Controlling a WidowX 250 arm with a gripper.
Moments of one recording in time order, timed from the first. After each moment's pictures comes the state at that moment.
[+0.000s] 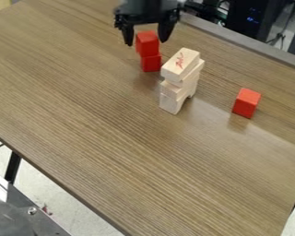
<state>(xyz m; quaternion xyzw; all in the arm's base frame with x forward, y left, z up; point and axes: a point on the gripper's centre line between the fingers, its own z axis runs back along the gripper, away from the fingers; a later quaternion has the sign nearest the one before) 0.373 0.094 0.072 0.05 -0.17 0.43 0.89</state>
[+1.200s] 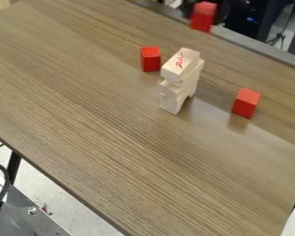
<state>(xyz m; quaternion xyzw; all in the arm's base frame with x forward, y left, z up) 0.384 -0.015 0.148 0.06 -0.31 0.14 0.94</state>
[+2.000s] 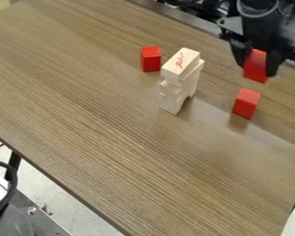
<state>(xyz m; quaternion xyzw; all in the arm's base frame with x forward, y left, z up) 0.371 -0.091 0.113 -0.07 -0.26 0.00 0.96</state>
